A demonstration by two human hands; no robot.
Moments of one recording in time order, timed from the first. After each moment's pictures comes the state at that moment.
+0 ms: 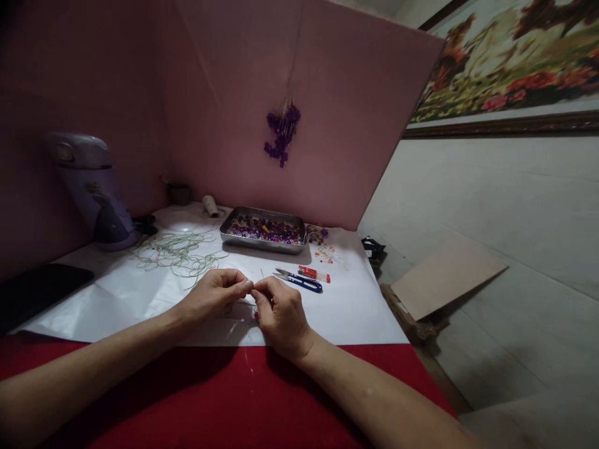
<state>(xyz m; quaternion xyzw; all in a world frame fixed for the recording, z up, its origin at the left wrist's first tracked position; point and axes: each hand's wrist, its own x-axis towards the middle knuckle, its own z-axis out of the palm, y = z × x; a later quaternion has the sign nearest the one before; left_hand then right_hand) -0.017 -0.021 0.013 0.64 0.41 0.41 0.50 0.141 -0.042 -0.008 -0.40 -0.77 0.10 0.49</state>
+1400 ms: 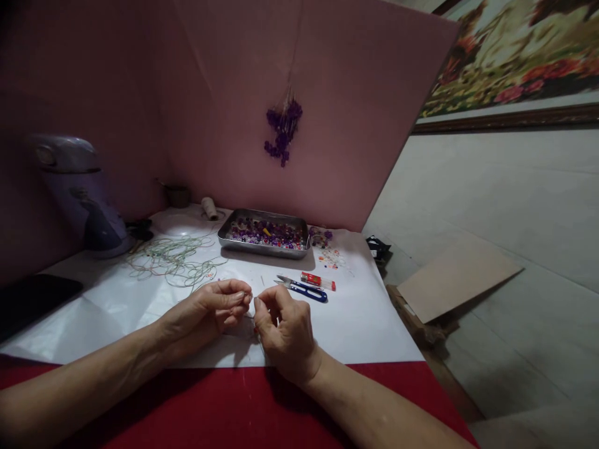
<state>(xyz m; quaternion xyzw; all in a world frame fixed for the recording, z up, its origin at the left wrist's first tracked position) -0.021 -0.020 0.010 0.32 0.28 0.43 0.80 0.142 -0.043 -0.009 -0.40 -0.74 0.15 0.51</state>
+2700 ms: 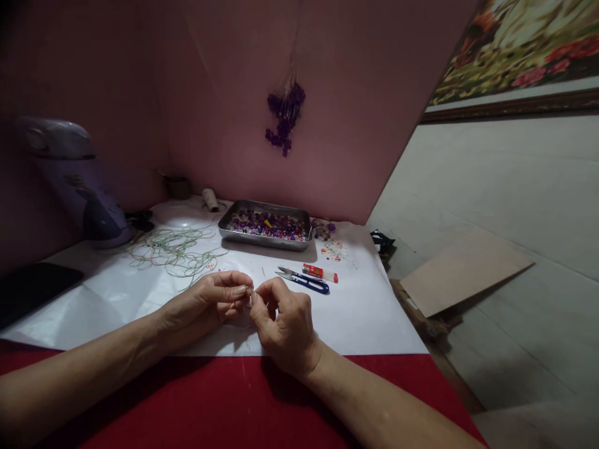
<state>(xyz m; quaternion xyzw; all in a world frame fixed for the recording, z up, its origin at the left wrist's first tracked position) -0.019 -0.020 0.009 0.35 0.30 0.43 0.78 0.144 -0.043 -0.011 -0.39 -0.76 0.12 0.50</state>
